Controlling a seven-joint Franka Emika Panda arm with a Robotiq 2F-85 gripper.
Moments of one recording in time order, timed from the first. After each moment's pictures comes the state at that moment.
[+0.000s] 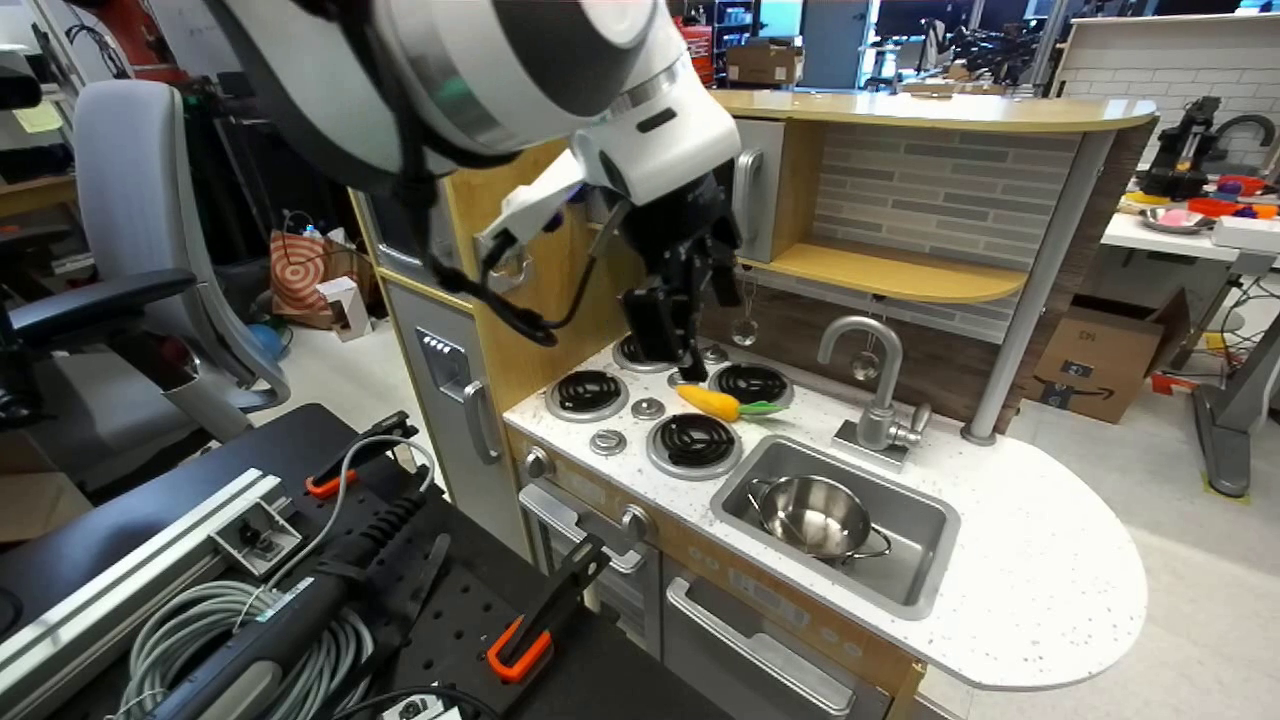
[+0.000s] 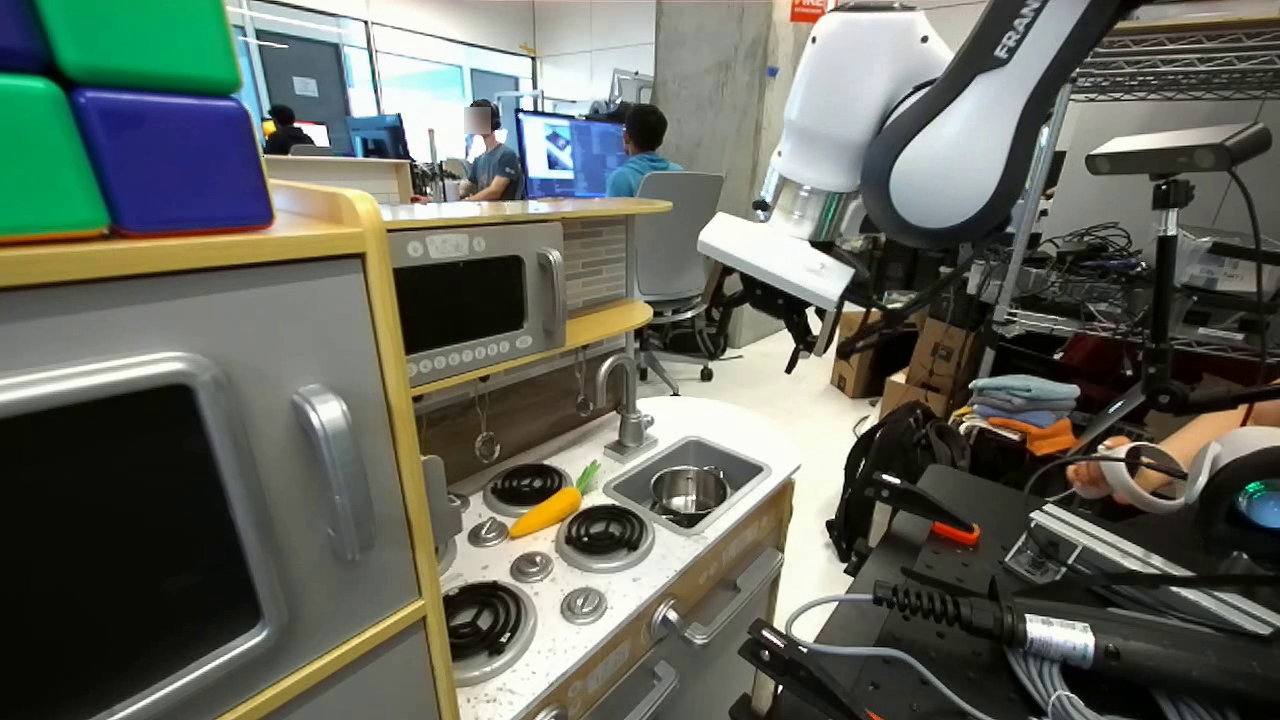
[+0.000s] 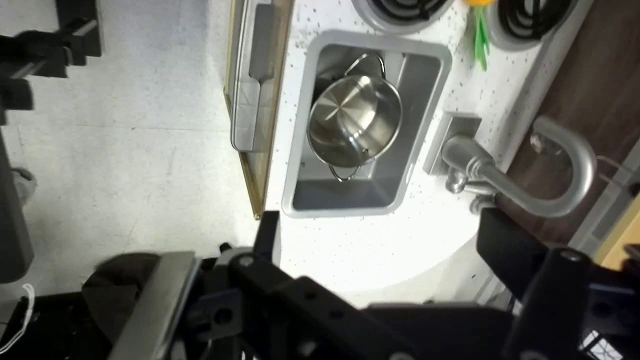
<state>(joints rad) -0.10 0.20 -0.17 -2.48 -0.64 3.02 1.73</state>
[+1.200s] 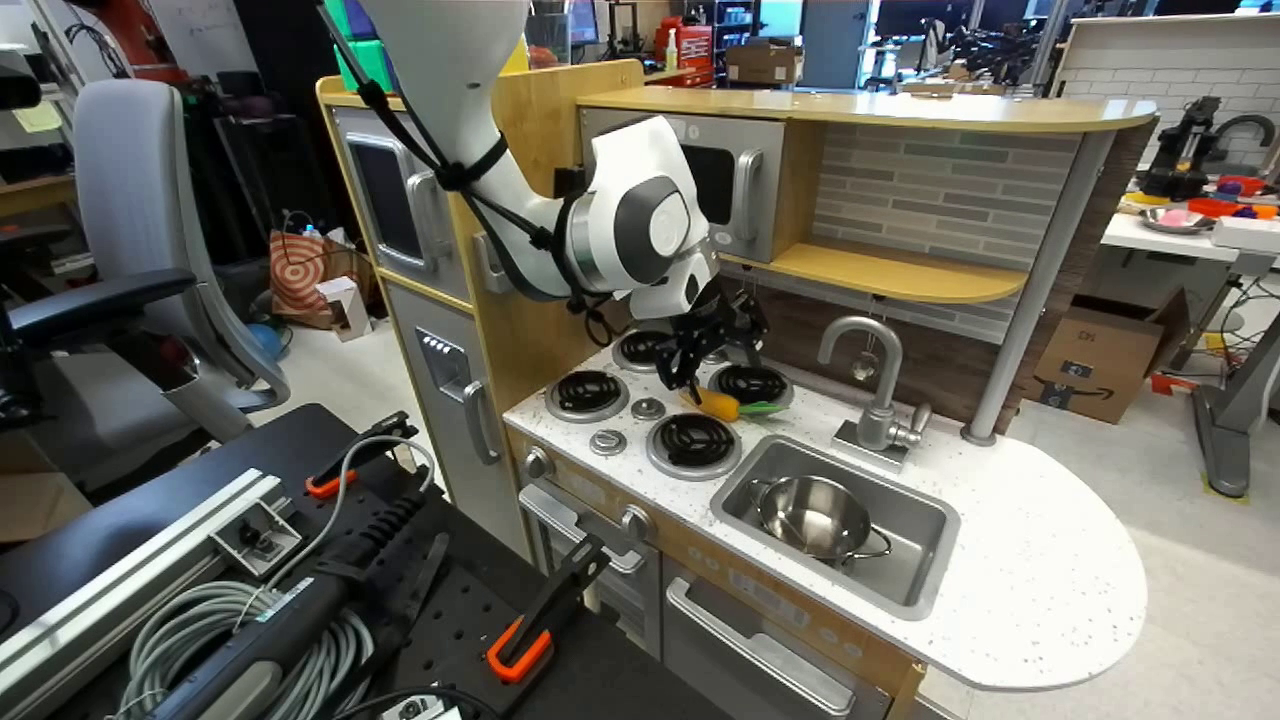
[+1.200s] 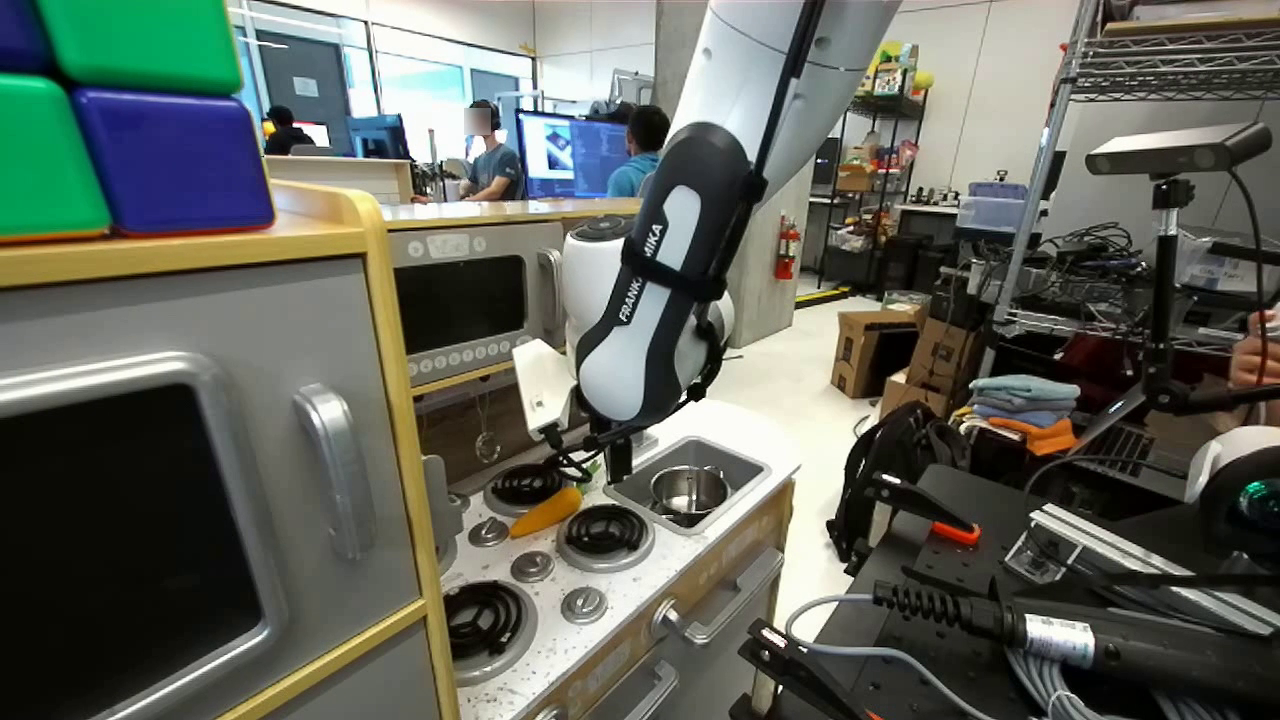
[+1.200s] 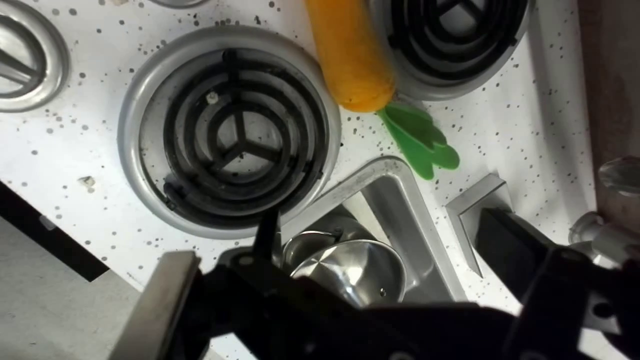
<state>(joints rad) 0.30 0.97 -0.32 -1.75 -0.10 2.92 2.28</state>
